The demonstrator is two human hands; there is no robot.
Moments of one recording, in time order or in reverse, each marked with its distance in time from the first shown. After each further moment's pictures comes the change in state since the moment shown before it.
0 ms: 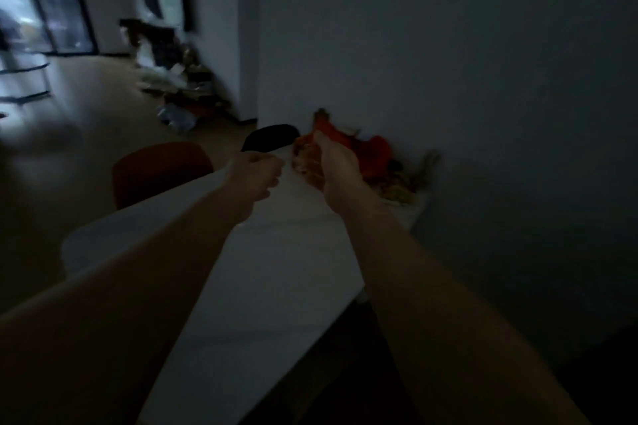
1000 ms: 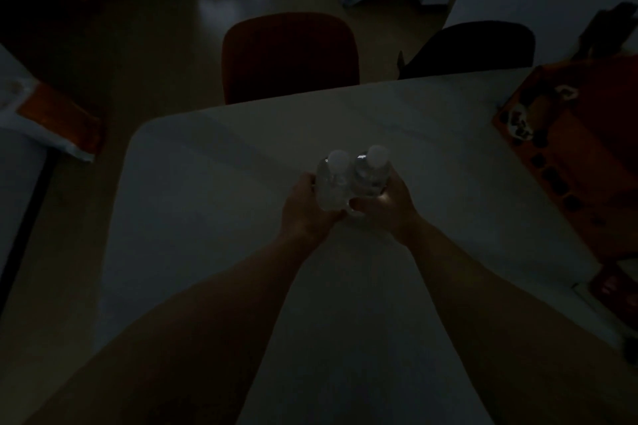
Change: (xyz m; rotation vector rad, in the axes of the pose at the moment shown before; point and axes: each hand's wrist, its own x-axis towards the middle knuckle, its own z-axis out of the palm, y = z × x) left_hand 0.305 -0.363 -0.063 0.386 0.495 -0.245; right_hand 0.372 0.331 0.153 -0.647 -0.738 -0.132
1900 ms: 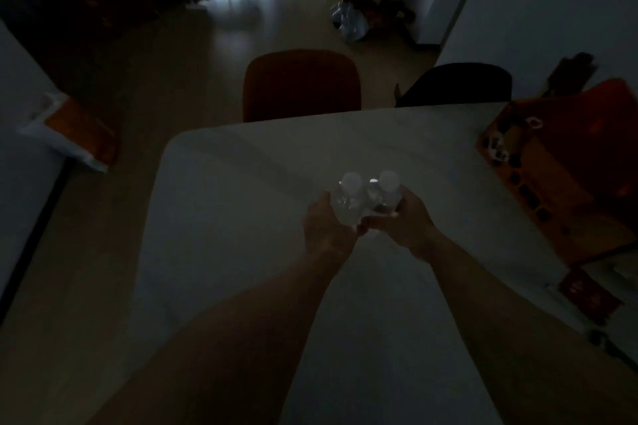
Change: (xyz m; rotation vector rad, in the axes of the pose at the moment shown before) left_hand -0.064 0.040 -0.013 0.091 0.022 -0.002; right_hand -0.074 -0.049 -0.016 0.146 0.057 0.057
